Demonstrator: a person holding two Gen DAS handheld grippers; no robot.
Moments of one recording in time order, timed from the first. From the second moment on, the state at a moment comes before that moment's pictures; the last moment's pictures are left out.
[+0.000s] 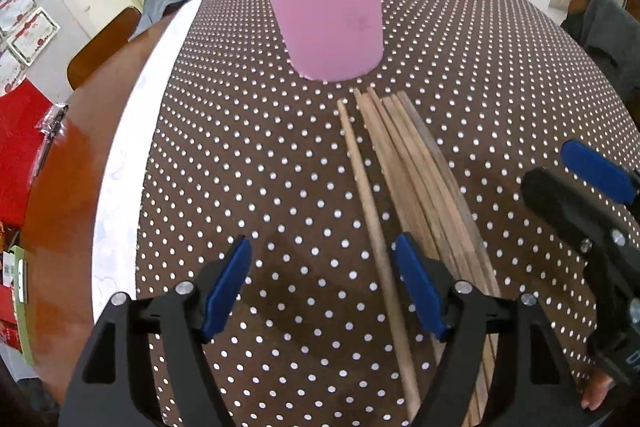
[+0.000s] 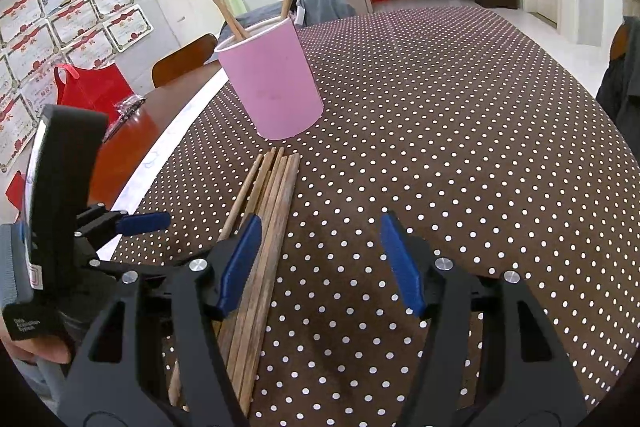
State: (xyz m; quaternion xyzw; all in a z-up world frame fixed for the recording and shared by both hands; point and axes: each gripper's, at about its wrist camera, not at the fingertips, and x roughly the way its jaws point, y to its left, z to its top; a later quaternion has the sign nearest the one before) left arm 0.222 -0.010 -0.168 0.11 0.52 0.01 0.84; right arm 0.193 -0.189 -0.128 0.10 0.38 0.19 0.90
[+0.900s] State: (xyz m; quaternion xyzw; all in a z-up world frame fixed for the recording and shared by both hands) left arm 0.217 0.038 -0.171 -0.01 0.50 -0.05 0.86; right arm 0.219 -0.123 -0.139 -0.05 0.47 0.15 0.87
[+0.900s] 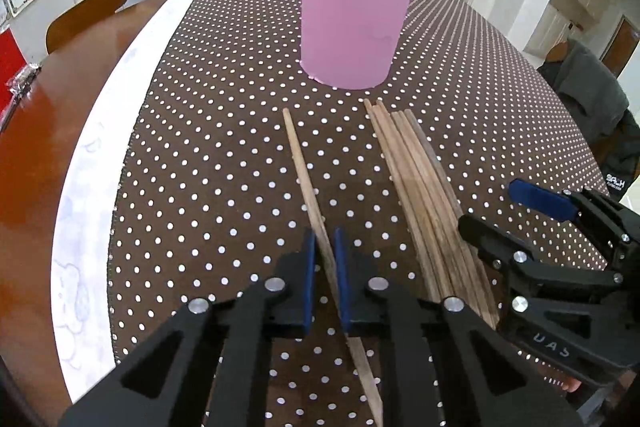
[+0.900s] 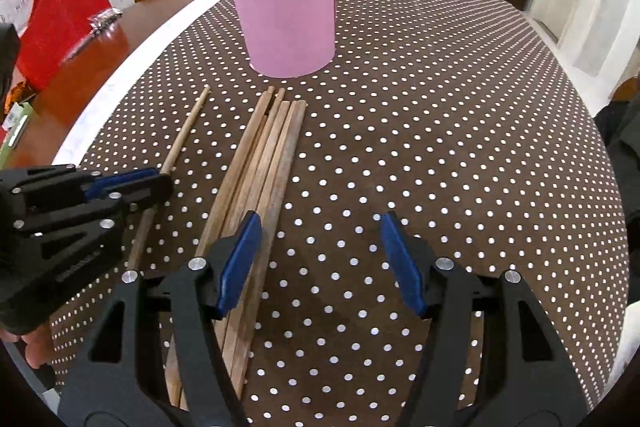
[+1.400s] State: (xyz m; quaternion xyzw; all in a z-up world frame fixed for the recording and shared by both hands) left arm 0.228 0.037 -0.169 -0.01 0.52 -0.05 0.85; right arm 0.245 -0.100 -0.136 -0.08 0.51 0.14 0.84
